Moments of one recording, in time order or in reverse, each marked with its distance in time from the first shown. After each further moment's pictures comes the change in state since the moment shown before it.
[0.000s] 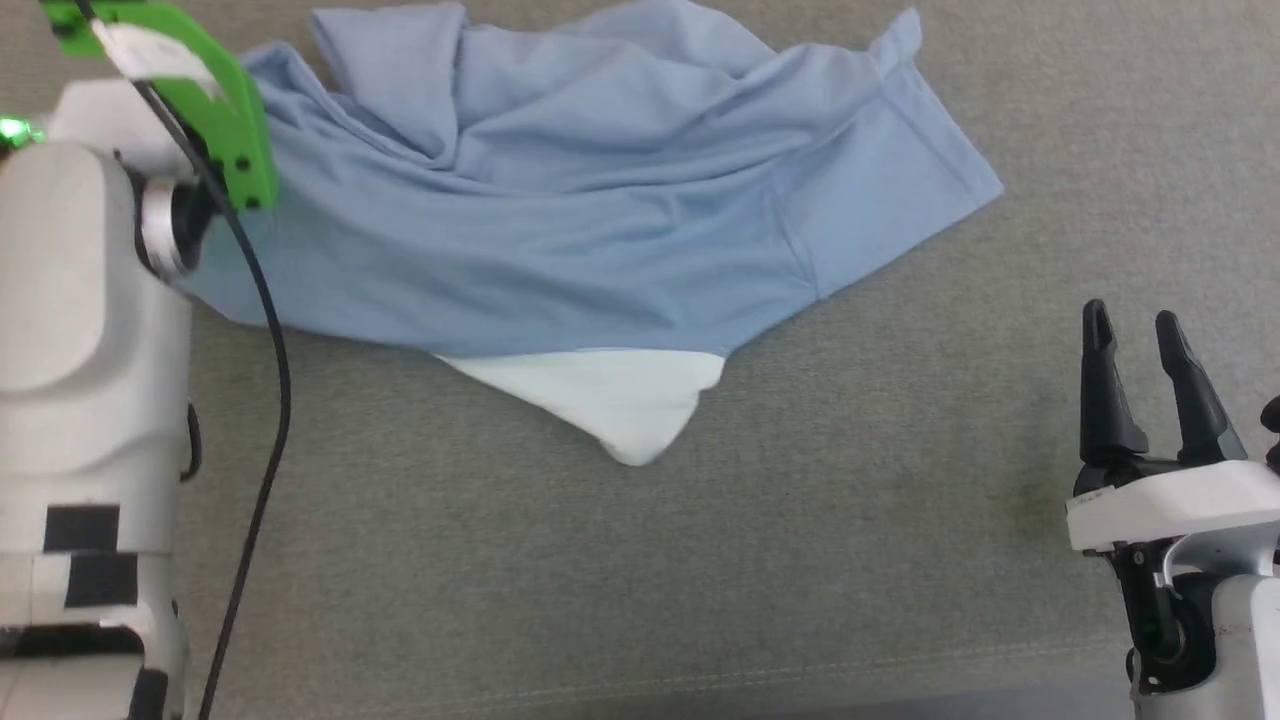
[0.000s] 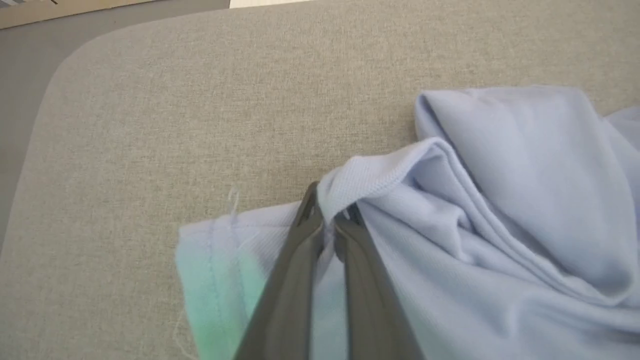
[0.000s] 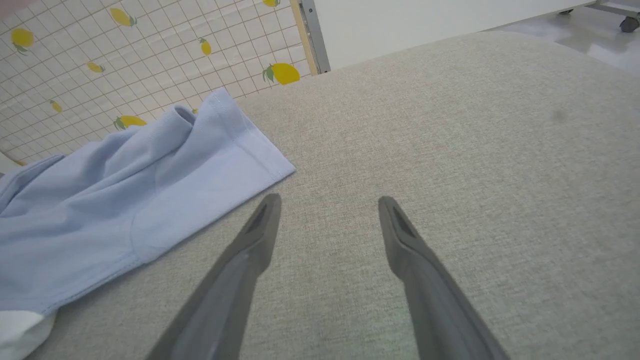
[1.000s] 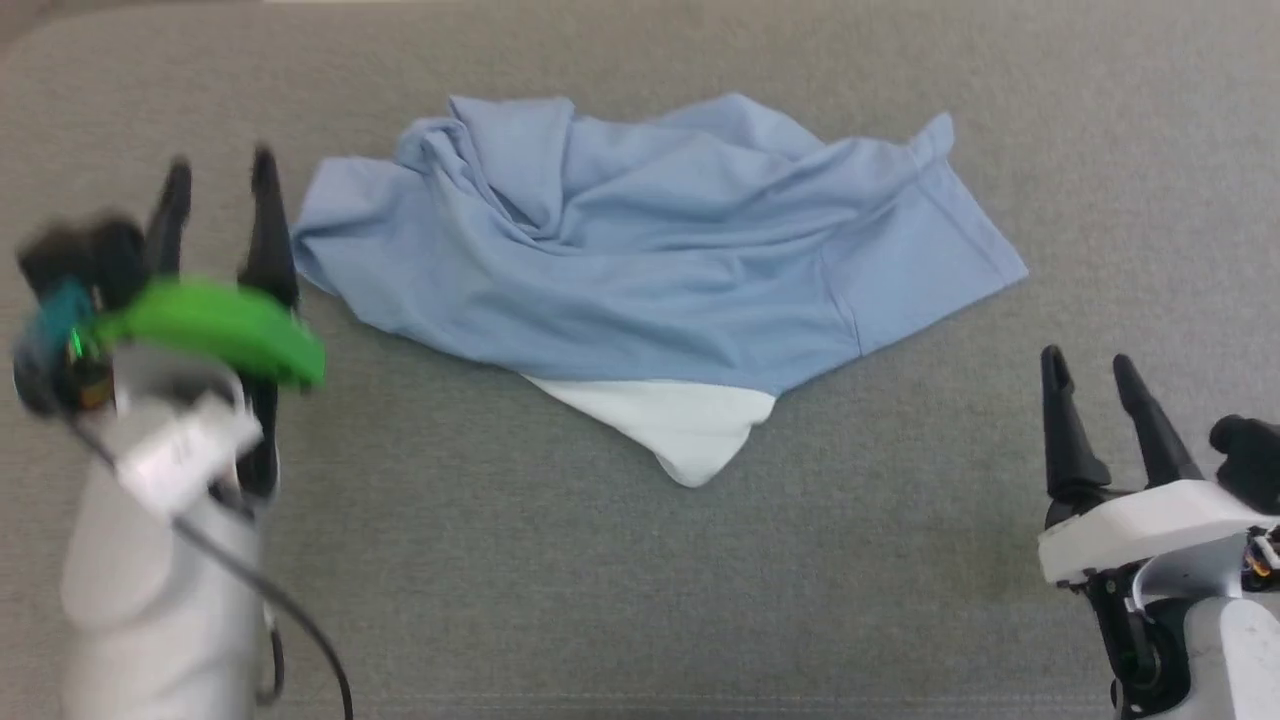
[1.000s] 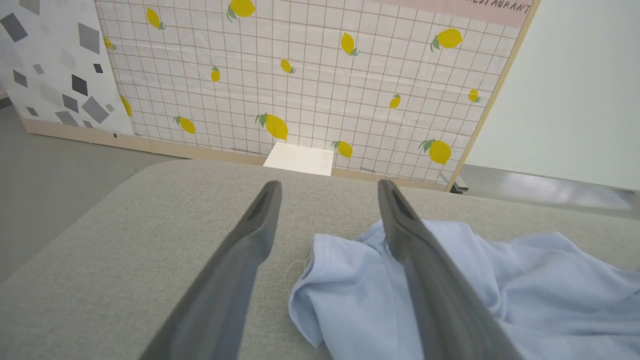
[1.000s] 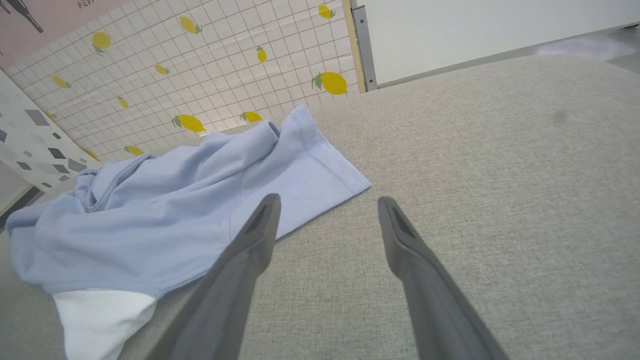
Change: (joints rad) left arm 0.391 -0.088 0.123 -0.156 -0.147 -0.113 -0.801; right arm 0.030 0.000 0.027 0.038 -0.022 0.000 0.053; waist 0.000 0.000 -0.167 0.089
